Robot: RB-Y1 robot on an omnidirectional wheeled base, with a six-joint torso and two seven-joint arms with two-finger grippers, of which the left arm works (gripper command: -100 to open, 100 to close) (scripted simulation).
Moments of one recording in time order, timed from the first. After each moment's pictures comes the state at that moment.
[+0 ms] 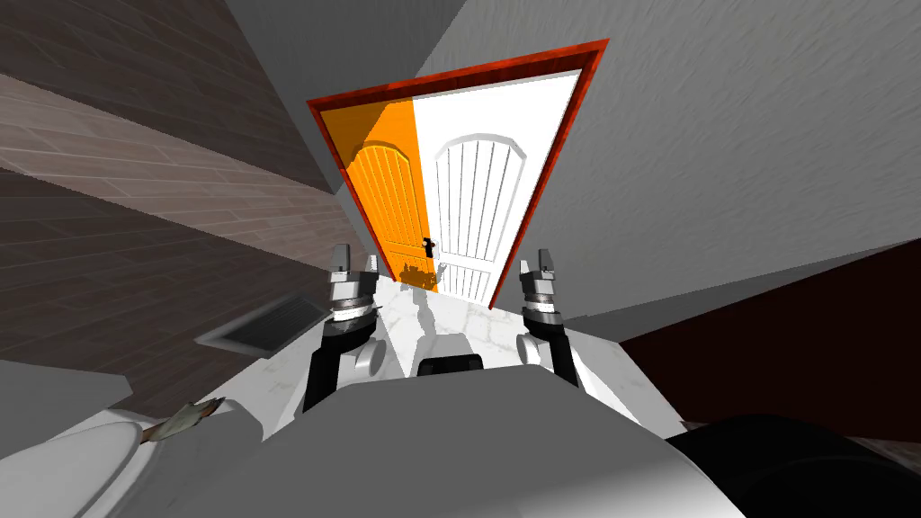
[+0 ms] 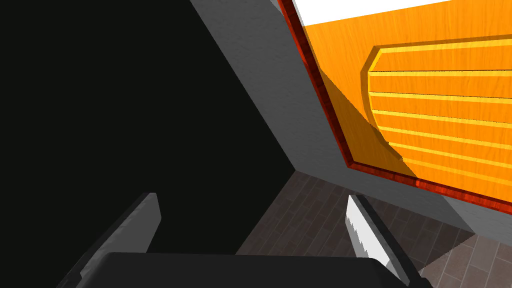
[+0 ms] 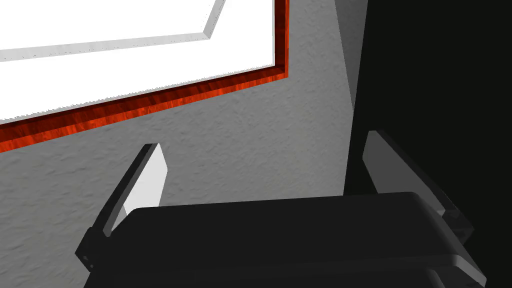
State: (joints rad) arm 0.45 0.00 -0.06 -2.32 -0.01 -0.48 -0.12
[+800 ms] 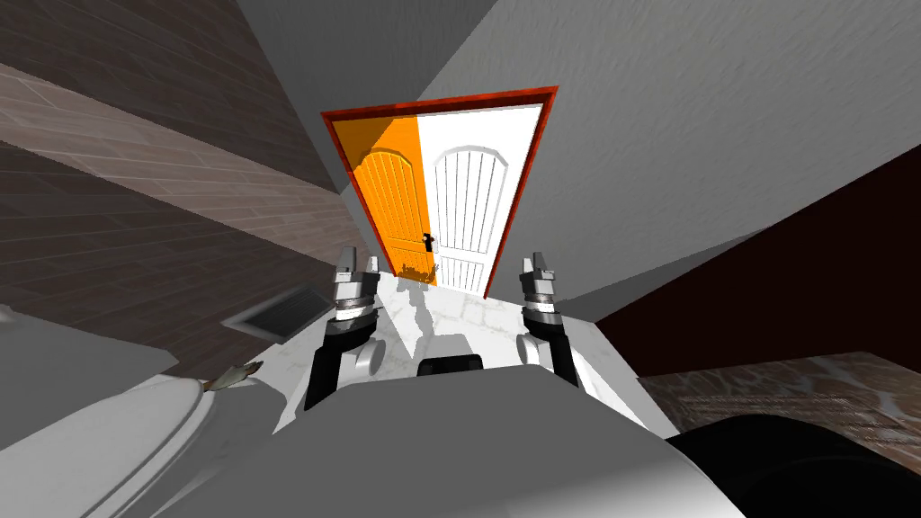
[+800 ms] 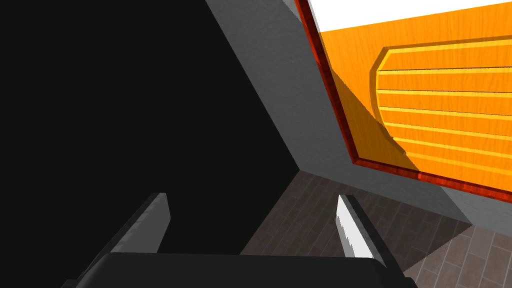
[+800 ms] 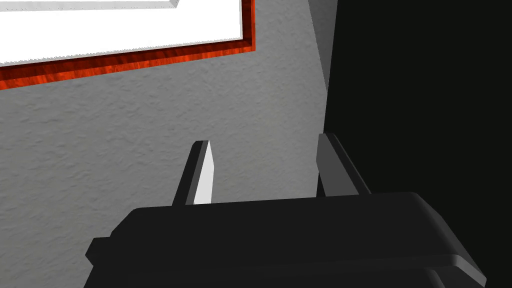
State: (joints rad) arm 0.45 0.02 -0.05 -2.29 -0.01 -0.47 -0.12
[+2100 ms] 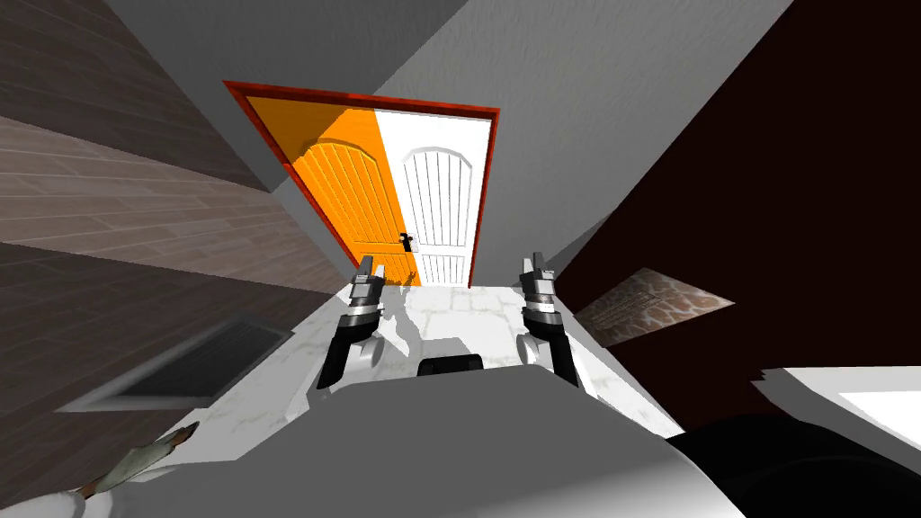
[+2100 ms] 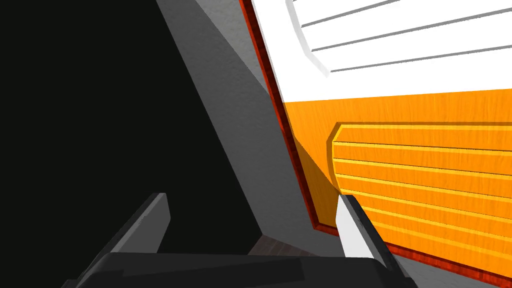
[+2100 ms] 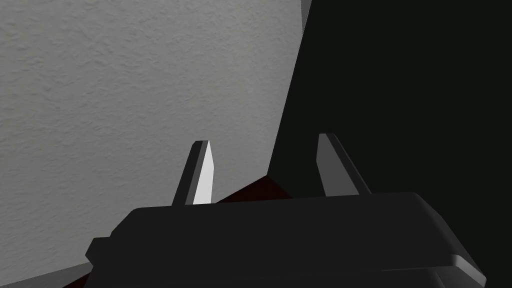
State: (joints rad) arm 0.38 0.09 0.01 -2.11 0.00 -0.46 -0.12
